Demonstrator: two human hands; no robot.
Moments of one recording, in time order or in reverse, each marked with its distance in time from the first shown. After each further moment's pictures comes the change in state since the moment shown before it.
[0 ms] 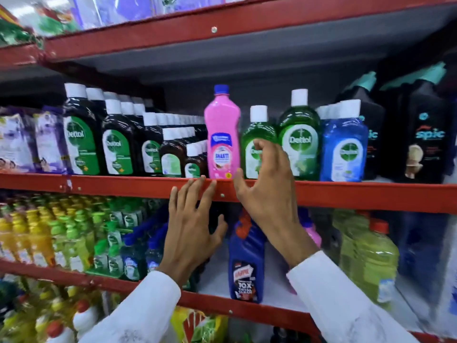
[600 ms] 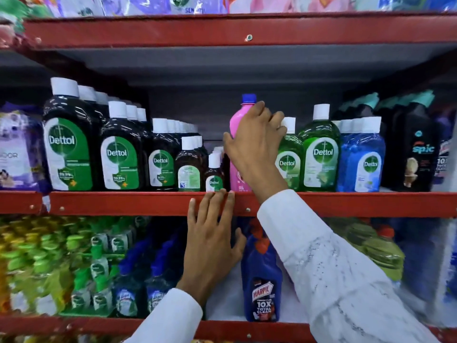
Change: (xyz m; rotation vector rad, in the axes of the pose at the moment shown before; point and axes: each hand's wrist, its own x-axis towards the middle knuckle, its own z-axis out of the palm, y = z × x) left_hand 0.011 -0.041 0.023 -0.074 0.008 0.108; right_hand 0.102 -0.066 0.087 -0.625 0.096 0.103
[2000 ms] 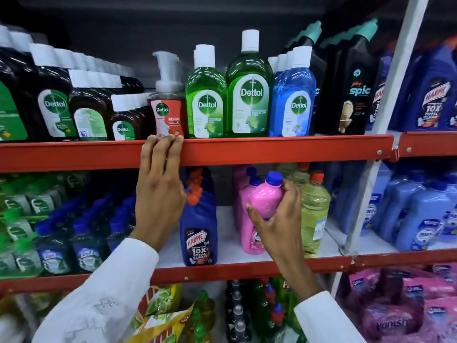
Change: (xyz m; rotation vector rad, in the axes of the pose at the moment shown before) left_hand 0.011 0.068 0.026 -0.056 0.101 -0.029; right_hand -0.199 0.259 0.011 0.504 -0.132 0.198
